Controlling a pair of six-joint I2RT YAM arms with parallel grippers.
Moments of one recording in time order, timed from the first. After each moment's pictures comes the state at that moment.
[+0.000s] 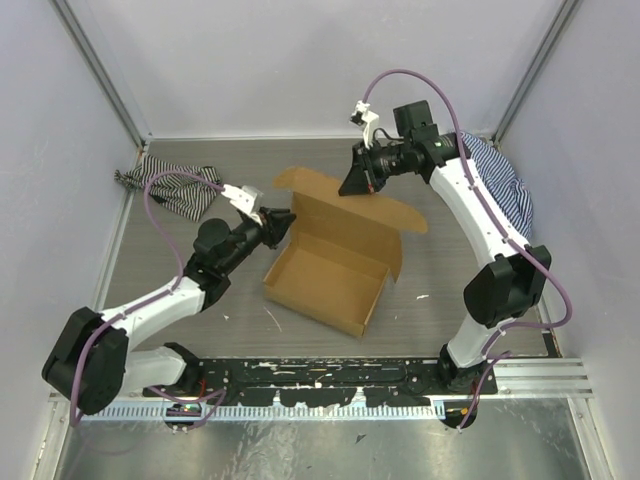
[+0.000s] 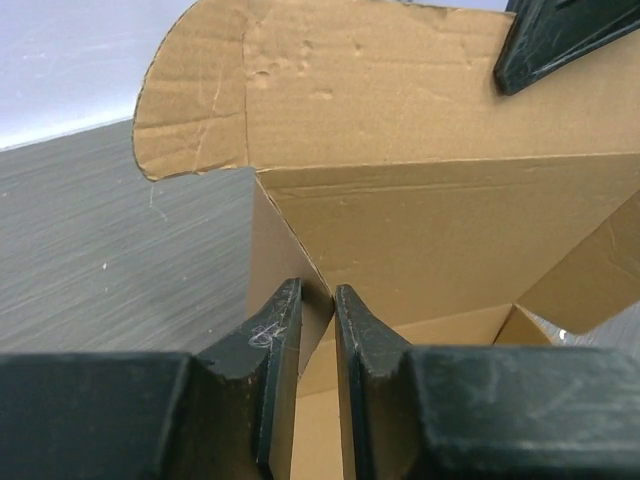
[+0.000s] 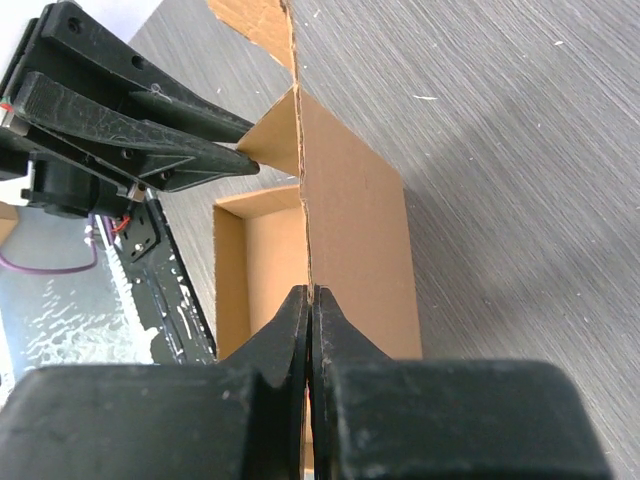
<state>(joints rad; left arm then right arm) -0.58 1.21 0.55 0.72 0.18 -0.22 0.33 1.70 1.77 -0.87 -0.85 -0.14</state>
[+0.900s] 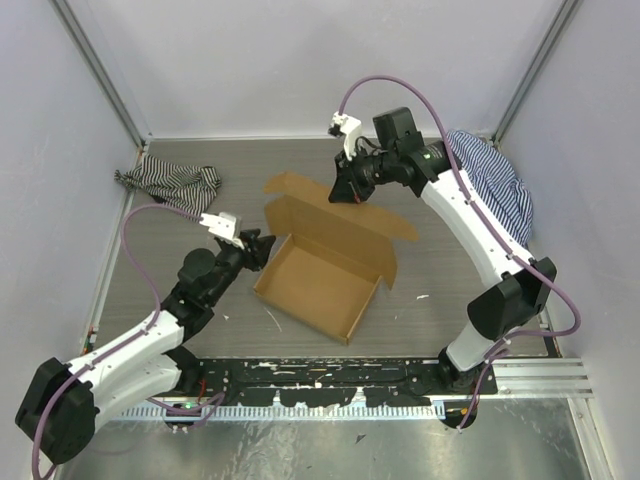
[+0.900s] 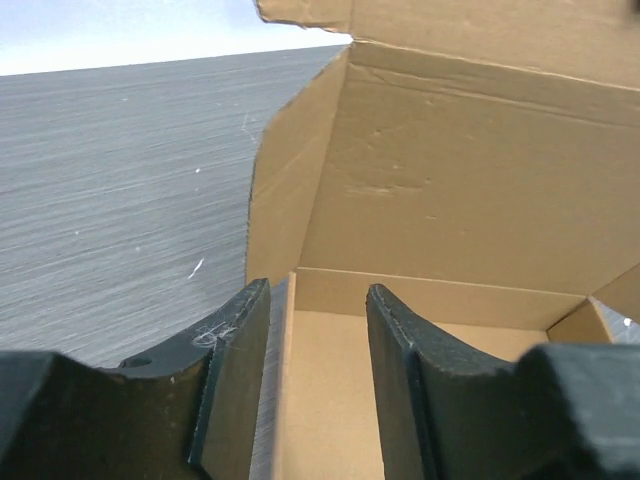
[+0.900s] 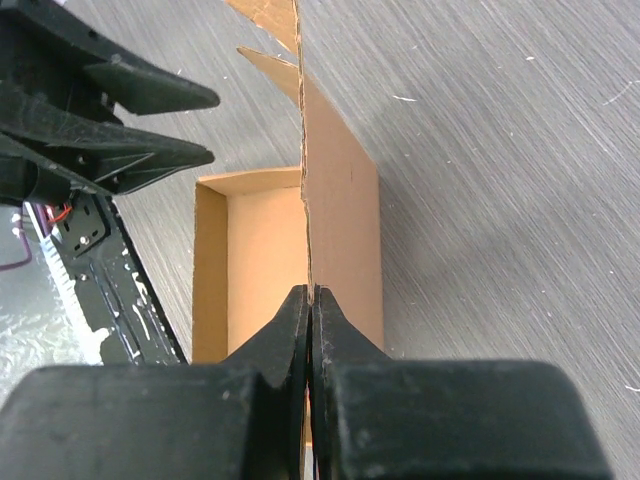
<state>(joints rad) -0.63 0.89 0.35 0.51 -0.09 -0.21 0.47 1.63 1.76 -0.86 -0.61 -0.16</state>
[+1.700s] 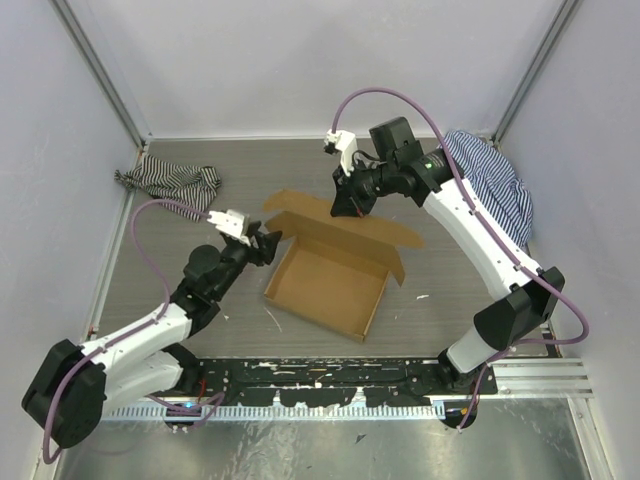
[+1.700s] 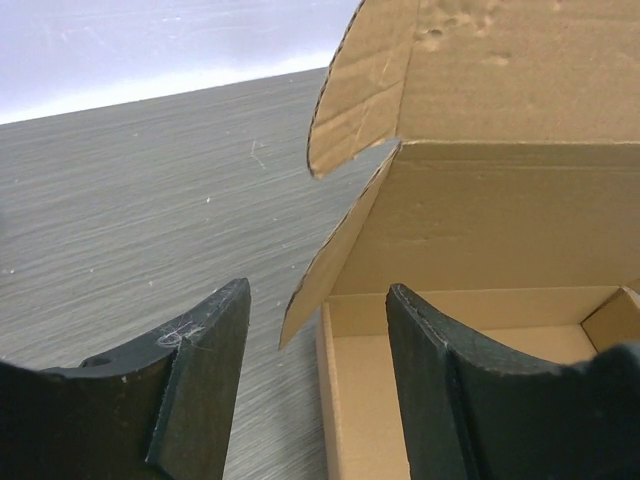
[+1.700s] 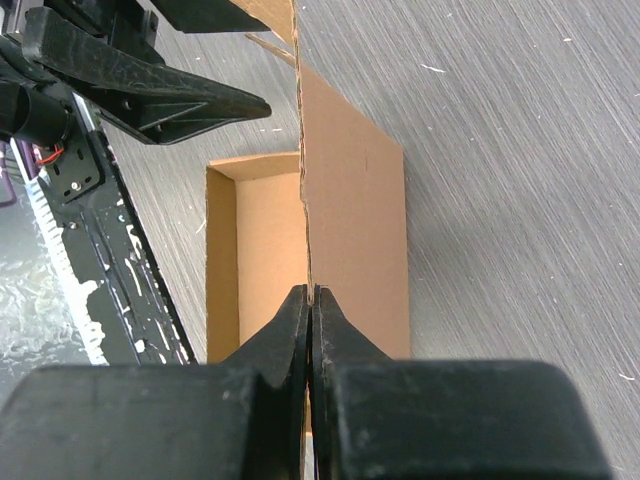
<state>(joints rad) -0.63 0.98 0.35 0.64 -0.12 -0.14 0.52 1.57 1.72 -0.94 -0.59 -0.27</state>
